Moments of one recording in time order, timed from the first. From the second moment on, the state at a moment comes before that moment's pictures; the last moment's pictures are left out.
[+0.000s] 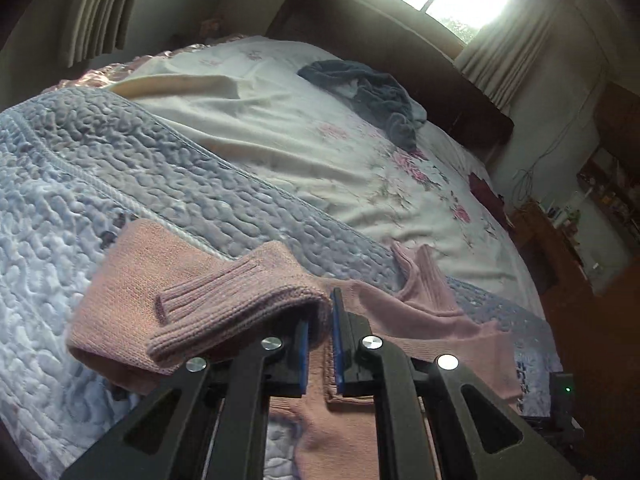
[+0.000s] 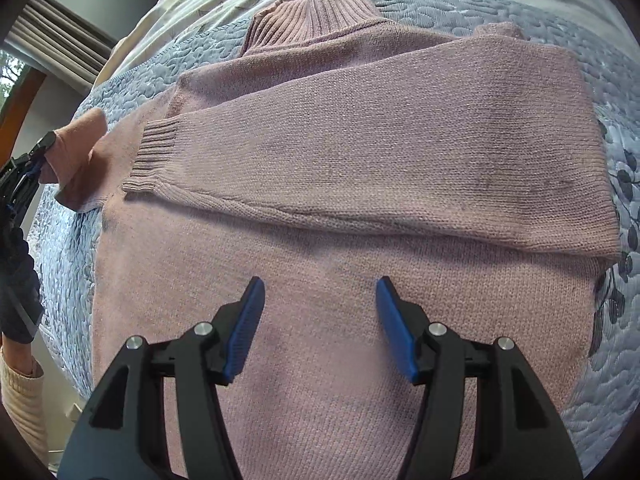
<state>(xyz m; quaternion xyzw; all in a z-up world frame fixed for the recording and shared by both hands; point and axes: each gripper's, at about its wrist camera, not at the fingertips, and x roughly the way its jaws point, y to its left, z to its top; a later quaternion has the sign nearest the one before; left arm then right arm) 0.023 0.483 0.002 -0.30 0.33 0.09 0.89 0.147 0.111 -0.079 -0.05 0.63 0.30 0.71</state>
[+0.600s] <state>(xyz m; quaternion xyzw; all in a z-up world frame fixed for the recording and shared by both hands) 0.036 0.443 -0.086 -0.32 0.45 0.01 0.83 0.155 0.120 -0.086 -0.06 0.63 0.30 0.71</state>
